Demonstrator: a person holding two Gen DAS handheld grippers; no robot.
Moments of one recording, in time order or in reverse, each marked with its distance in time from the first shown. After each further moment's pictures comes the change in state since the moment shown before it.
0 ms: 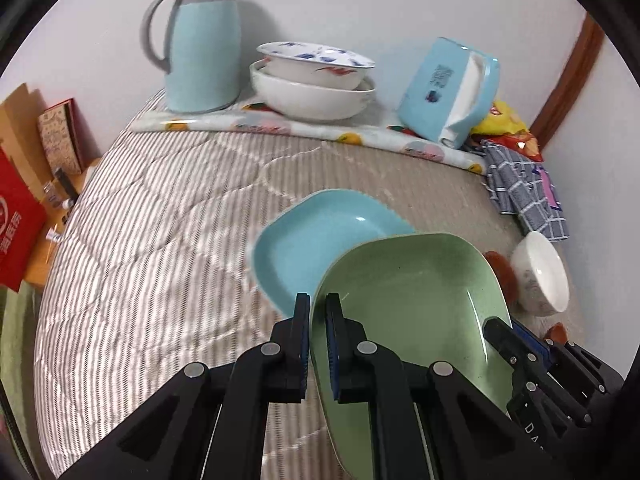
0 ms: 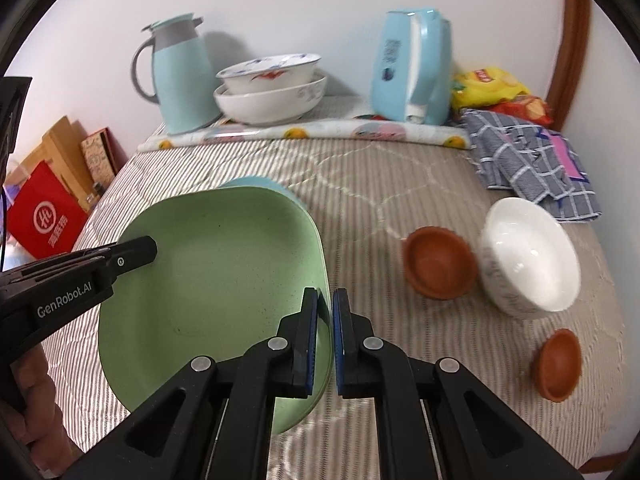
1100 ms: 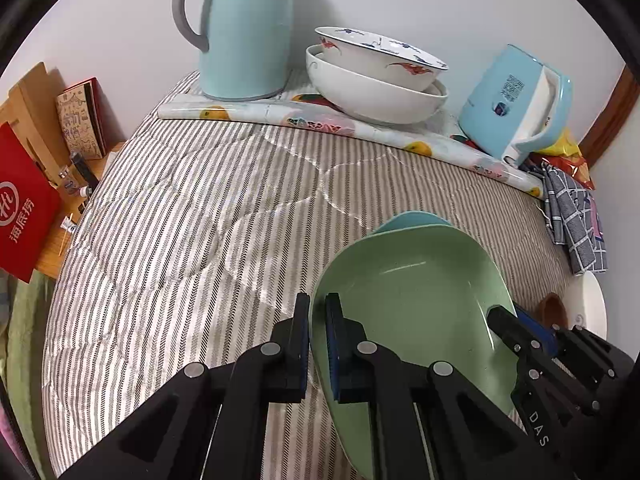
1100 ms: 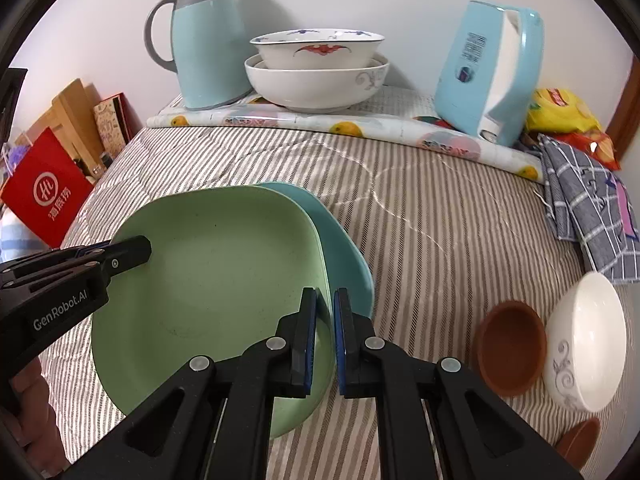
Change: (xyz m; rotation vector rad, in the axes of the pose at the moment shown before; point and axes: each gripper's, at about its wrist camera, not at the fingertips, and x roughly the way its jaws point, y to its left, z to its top) left arm 0.045 0.037 0.032 -0.073 0.037 0.091; right arm 0.070 0.034 0.050 -0.132 0.071 0.054
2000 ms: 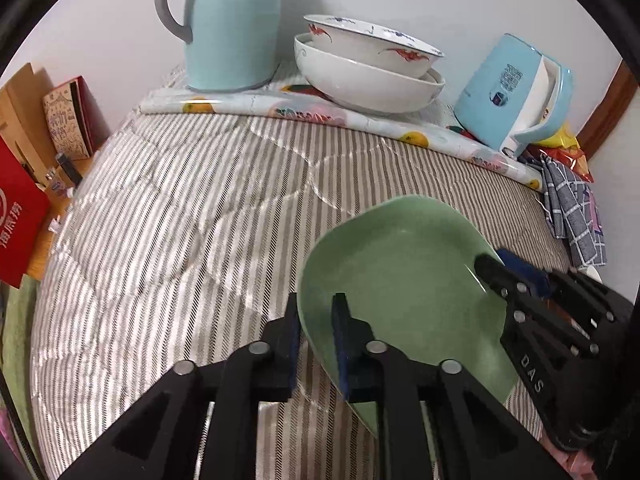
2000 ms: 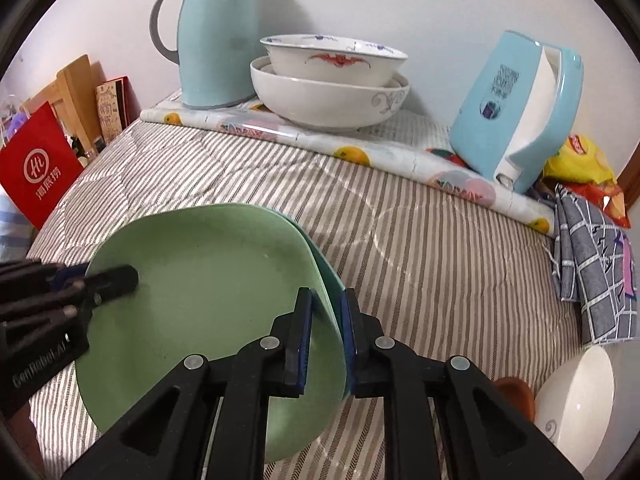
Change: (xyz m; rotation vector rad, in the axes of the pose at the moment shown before) left arm 0.016 -0.004 -0.001 0.020 0.028 -0.036; right arm 0.024 0.003 0.025 -0.116 -0.049 -0.044
